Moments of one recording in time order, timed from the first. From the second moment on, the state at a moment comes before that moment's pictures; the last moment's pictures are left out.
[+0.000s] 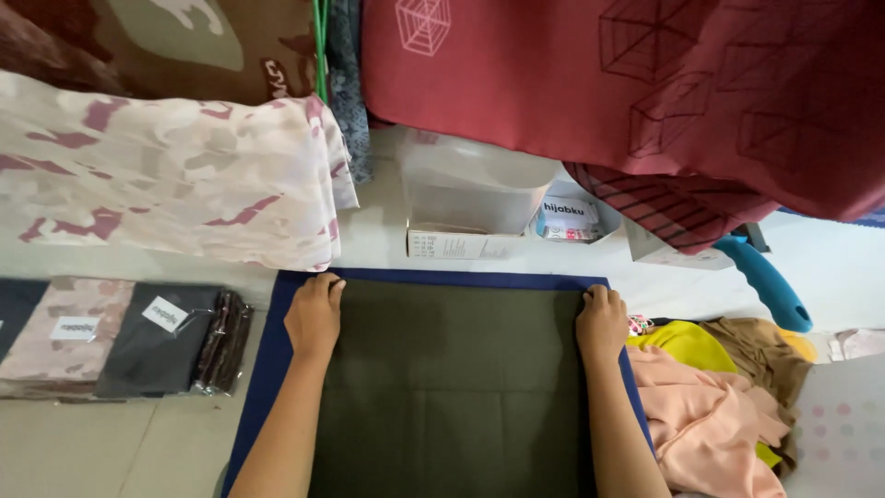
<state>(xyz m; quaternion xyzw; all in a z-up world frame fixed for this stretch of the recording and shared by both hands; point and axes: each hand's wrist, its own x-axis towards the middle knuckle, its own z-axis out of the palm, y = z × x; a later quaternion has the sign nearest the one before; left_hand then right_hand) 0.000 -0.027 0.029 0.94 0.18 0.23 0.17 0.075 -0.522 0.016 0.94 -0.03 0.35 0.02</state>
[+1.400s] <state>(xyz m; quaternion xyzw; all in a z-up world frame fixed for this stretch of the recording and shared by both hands) -0.007 -0.009 0.036 0.85 0.26 0.20 0.41 0.048 -0.477 0.027 0.97 -0.05 0.22 -0.08</state>
